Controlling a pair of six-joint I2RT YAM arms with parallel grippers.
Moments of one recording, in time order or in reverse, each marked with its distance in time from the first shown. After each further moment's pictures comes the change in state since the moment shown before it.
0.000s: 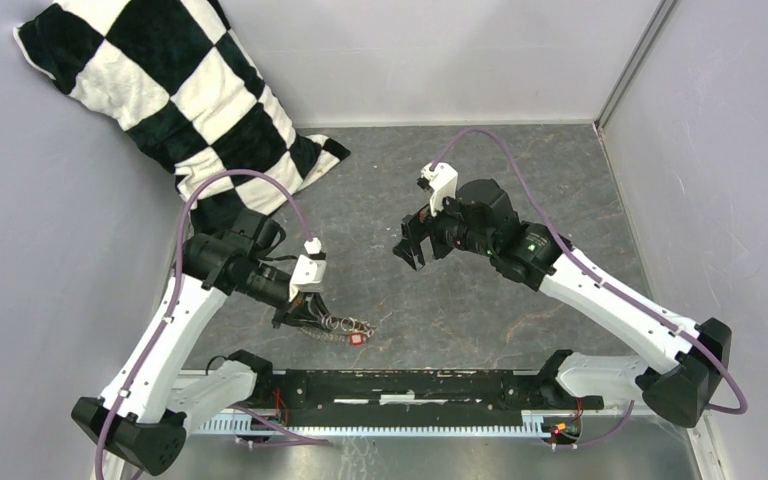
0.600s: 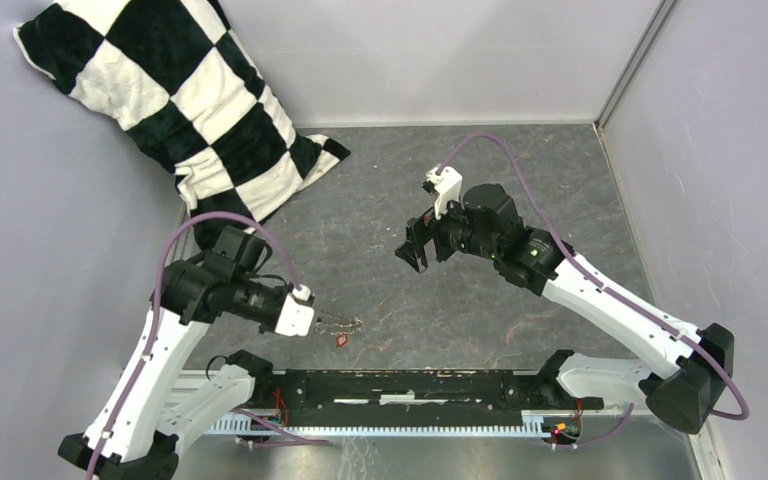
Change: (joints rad) left arm -0.018 -0.133 -0.014 -0.003 -0.177 0.263; right arm -0.025 -0.035 -0.074 0.067 -0.030 -0.003
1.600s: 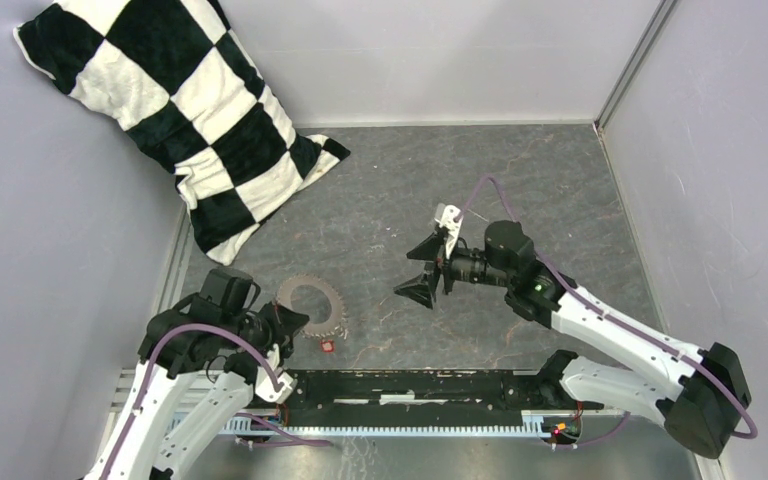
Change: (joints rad) left arm -0.012 -0.306 -0.229 0.032 -0.282 0.702; right arm -0.001 -0.126 -0.334 0.382 -0.336 -0.060
